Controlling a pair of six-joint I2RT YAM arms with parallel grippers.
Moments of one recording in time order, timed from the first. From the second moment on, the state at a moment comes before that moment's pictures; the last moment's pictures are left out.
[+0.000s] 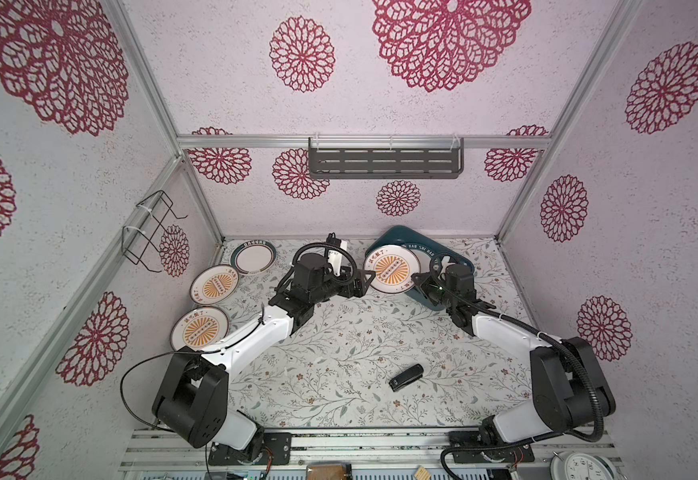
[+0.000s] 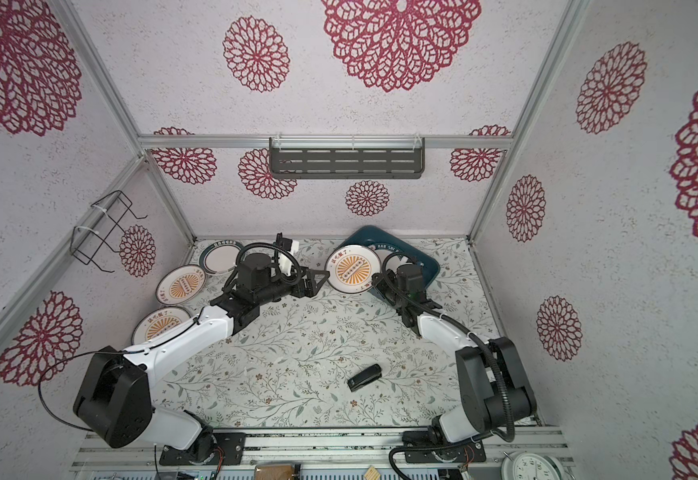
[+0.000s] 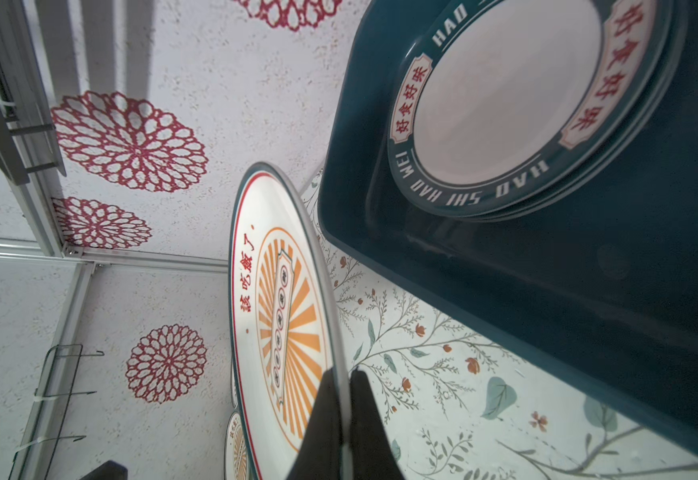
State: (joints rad) left arm -0.54 1.49 1.05 0.15 0.29 -0.40; right arm 0.31 1.49 0.84 0.23 -0.19 1.06
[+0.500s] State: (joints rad) left arm -0.64 1.65 1.16 0.20 0.18 -0.25; right arm 0.15 1.63 0.97 0.17 -0.18 1.01
